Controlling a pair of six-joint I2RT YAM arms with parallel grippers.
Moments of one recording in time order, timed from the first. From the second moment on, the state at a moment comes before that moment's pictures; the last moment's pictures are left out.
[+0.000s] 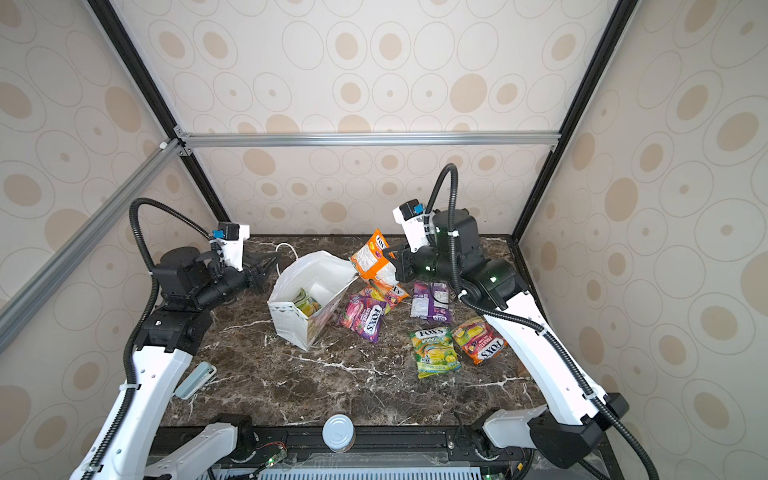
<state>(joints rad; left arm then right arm) -0.08 0.98 1.14 -0.37 0.53 -0.12 0.58 1.34 1.70 -0.75 -0.28 0.16</state>
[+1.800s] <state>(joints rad) -0.08 0.97 1.14 -0.37 0.53 -0.12 0.62 1.80 2.03 -0.74 -0.68 -0.49</state>
